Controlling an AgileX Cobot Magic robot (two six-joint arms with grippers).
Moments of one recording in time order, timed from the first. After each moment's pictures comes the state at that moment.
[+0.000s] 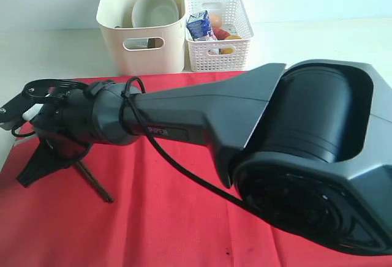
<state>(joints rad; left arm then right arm) 0.11 0.01 0.00 0.08 0.26 -0.10 1.21 2.48 -1.93 -0.33 0.58 0.39</state>
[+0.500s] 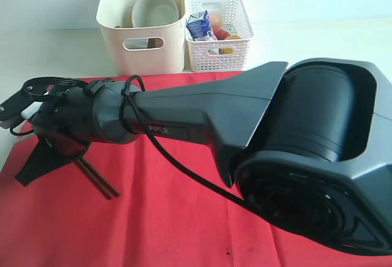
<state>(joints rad) 0.11 0.01 0.00 0.08 0.26 -0.10 1.21 2.47 -1.93 -0.33 0.57 0.39</state>
